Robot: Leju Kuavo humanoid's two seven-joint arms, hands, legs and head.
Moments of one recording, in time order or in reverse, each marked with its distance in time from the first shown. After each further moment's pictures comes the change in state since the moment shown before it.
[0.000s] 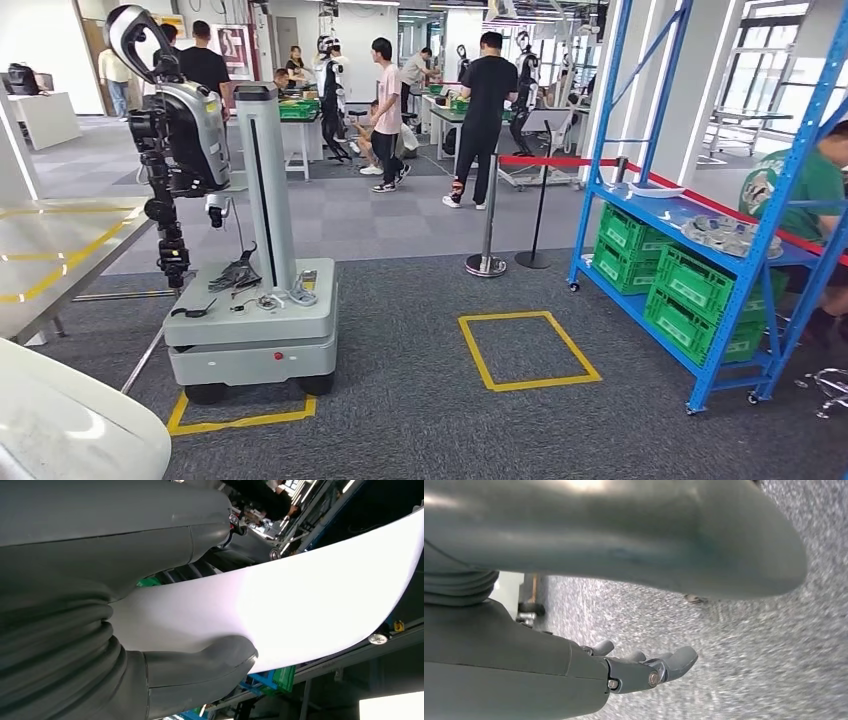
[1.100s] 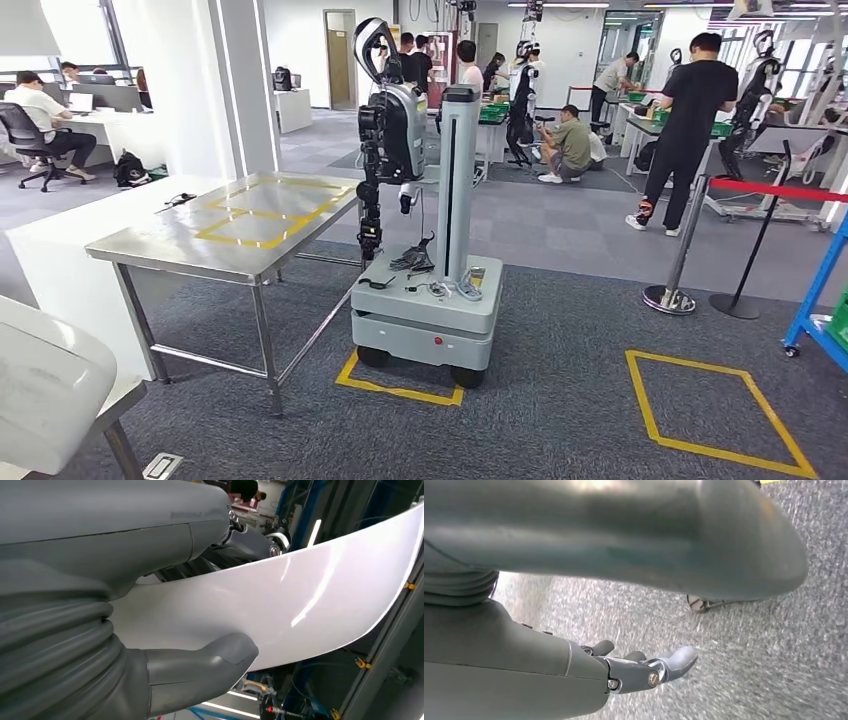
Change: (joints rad) left arm -0.183 0.129 0.051 0.008 -0.165 0.093 -0.103; right arm -0.007 0.012 0.001 0.000 0.042 0.029 0.003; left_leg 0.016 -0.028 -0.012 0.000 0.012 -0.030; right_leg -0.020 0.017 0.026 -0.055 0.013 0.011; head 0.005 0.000
